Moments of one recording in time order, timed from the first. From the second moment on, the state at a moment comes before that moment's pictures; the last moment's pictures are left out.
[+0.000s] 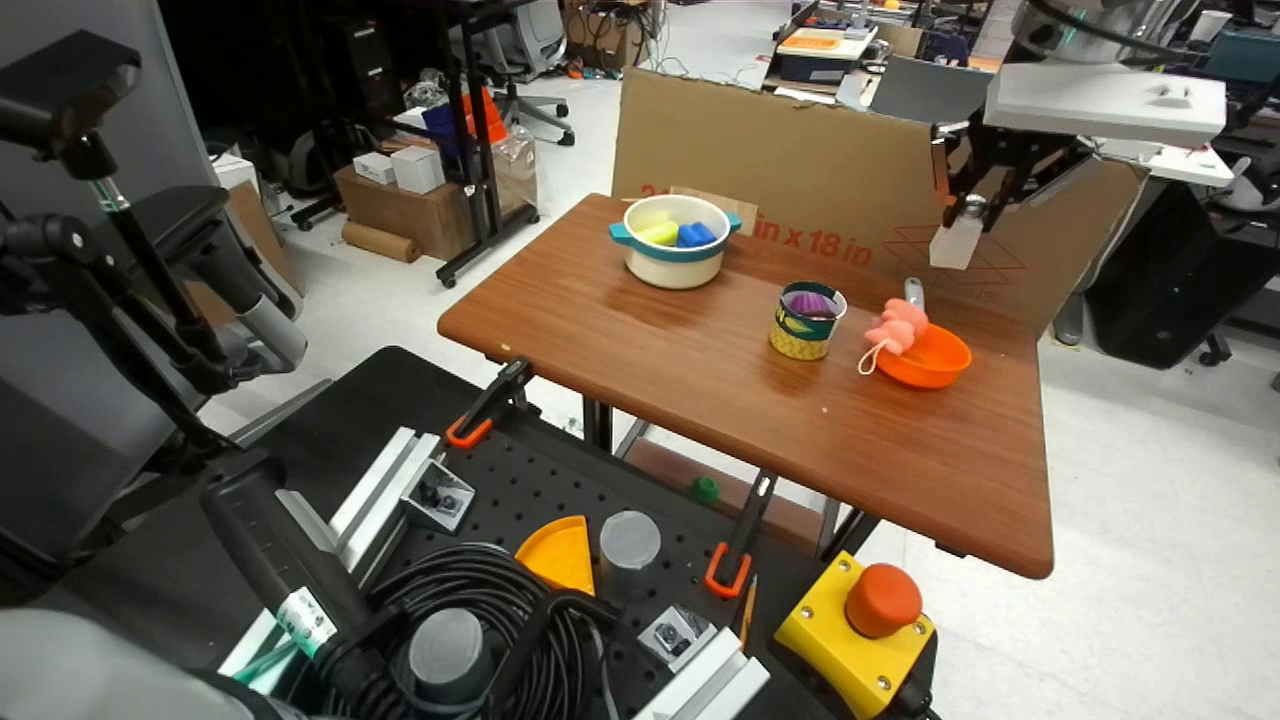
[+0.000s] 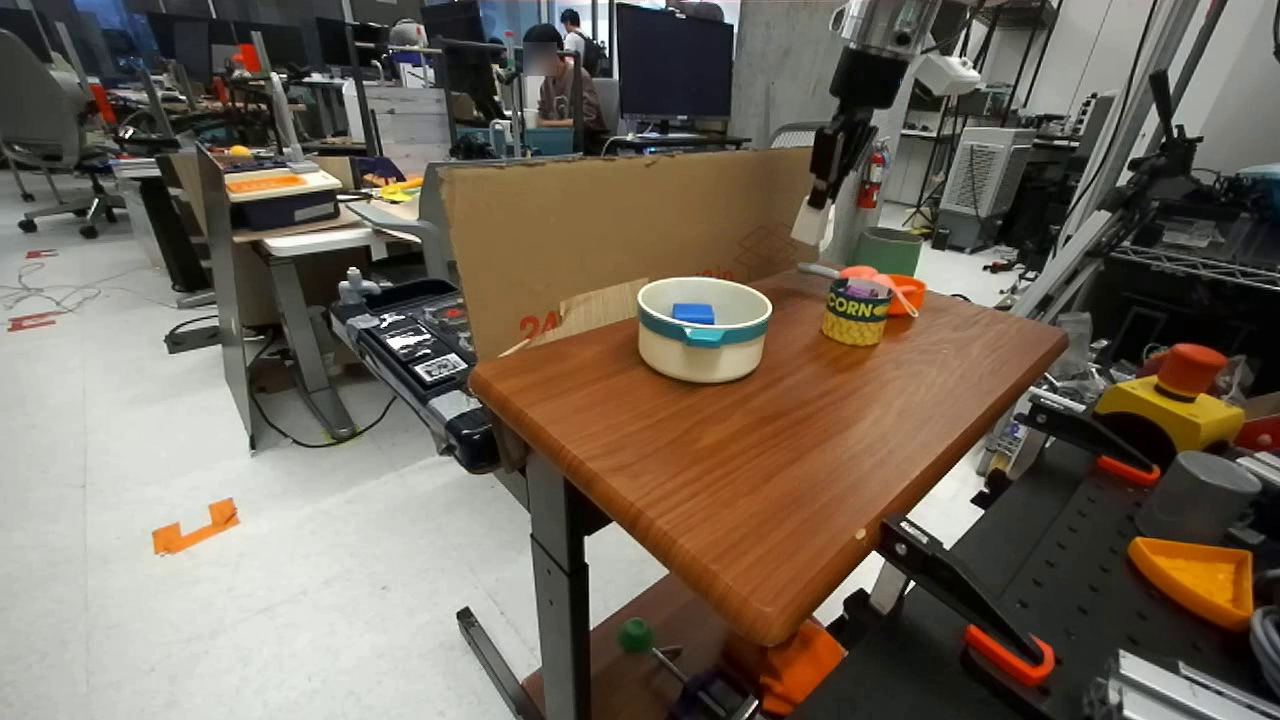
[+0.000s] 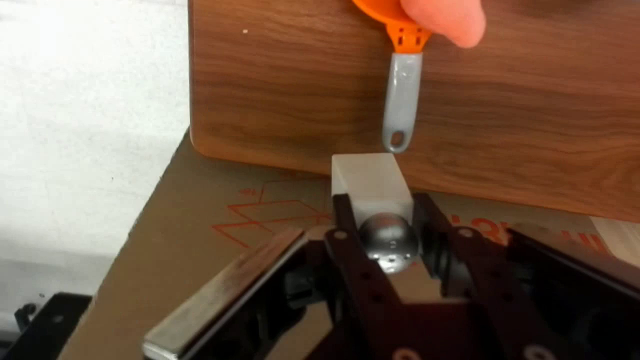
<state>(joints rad) -0.31 0.54 0.04 -1.77 0.04 2.51 -0.59</state>
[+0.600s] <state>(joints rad) -0.22 0.26 0.07 -2.12 0.04 2.69 -0.69</state>
